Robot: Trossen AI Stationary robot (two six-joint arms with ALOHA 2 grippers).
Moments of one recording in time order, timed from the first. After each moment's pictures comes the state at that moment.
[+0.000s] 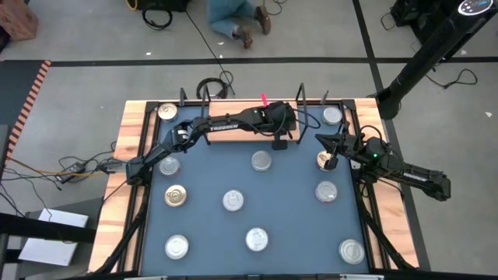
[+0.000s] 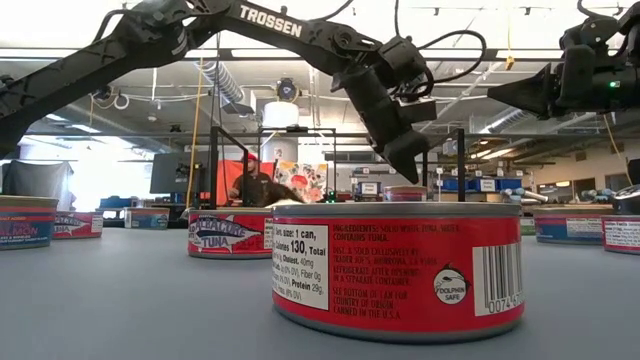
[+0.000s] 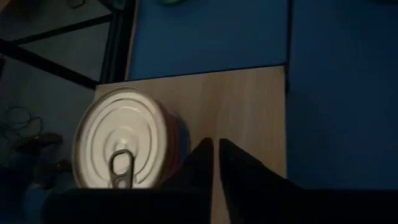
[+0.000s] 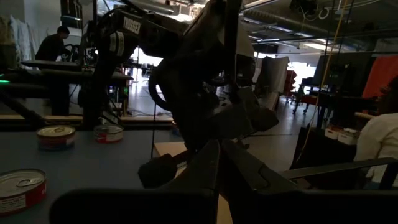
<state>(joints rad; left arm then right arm) 0.26 2.44 2.28 -0.67 -0.23 0.39 -0.35 0.01 0.01 0.14 0.06 -0.13</state>
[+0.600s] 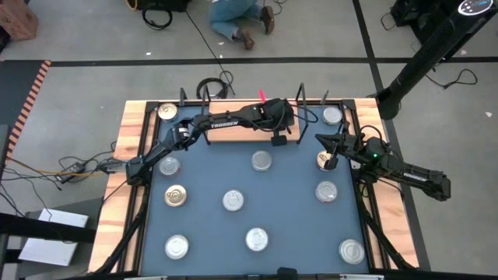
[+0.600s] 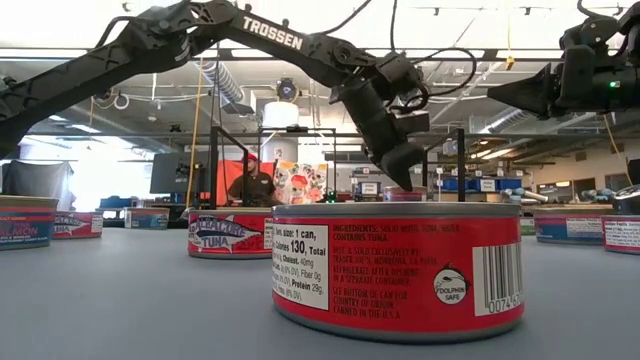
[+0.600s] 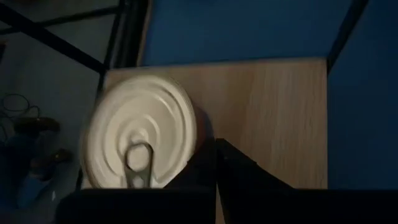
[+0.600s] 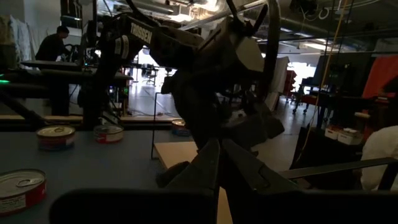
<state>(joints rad) 0.30 2.46 2.26 -0.64 -0.22 0.36 -0.35 0.01 0.01 0.14 0.06 -0.13</state>
